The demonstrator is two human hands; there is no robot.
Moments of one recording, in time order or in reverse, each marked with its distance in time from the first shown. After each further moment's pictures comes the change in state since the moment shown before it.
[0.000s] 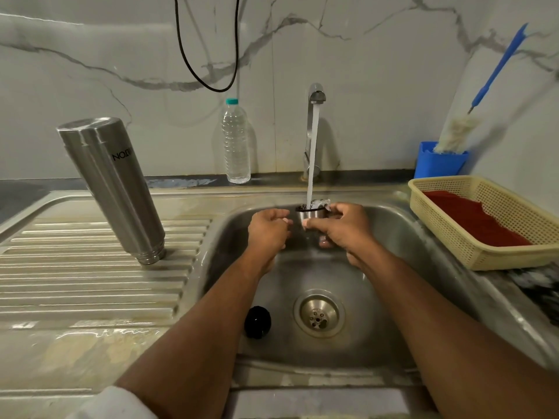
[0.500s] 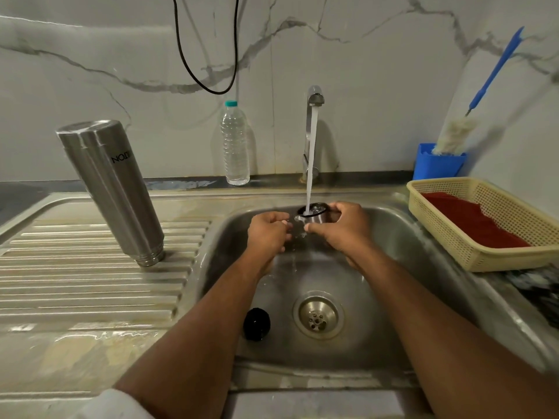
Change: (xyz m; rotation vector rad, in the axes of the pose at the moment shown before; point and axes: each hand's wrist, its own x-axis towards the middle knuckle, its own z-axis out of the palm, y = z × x) left_hand -0.003 0.001 0.000 0.006 -0.020 0.000; right_hand 0.001 0.000 -0.004 -0.138 -0.014 -0.101
